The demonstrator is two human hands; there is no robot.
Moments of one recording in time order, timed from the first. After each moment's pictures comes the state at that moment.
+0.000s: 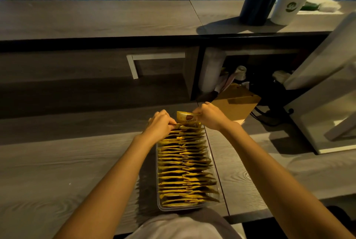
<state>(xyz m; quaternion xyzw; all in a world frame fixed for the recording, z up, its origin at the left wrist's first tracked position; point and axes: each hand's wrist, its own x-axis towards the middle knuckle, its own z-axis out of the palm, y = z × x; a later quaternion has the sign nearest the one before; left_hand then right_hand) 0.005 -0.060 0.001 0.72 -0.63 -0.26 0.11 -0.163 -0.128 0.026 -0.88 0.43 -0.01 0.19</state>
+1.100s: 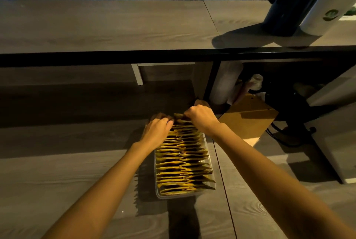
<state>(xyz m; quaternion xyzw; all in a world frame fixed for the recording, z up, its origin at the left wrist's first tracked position) 0.048 -0.112 -0.018 0.75 -0.59 -0.25 0.15 -0.098 -0.194 0.010 -0.90 0.41 0.00 0.14</state>
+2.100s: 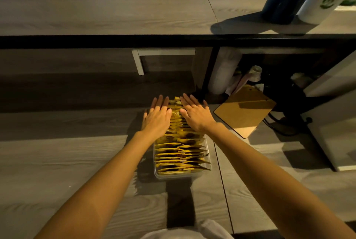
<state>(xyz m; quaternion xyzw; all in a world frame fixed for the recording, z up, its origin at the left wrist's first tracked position) 0.035 -0.097 -0.018 0.77 -0.58 -0.24 0.11 -0.102 -0.168 -0.018 -0.88 0.44 0.04 0.19</state>
